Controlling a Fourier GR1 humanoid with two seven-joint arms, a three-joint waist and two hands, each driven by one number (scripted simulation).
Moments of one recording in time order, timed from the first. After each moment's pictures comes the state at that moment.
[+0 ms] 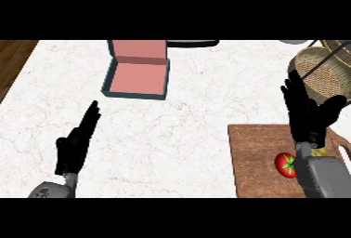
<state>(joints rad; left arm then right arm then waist) -0.07 0.32 -0.24 -1.37 0.15 0.24 -0.05 -0.24 -0.22 -0.02 -1.43 -0.14 -0.26 0.15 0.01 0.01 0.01</state>
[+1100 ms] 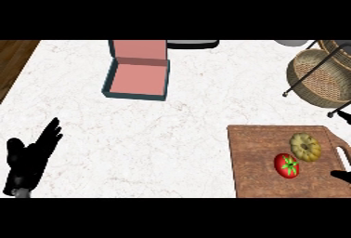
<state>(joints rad) 0.05 0.48 -0.09 -1.33 0.27 0.11 0.07 0.05 -0.72 -0.09 -1.35 0.20 0.15 -0.28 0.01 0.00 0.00</state>
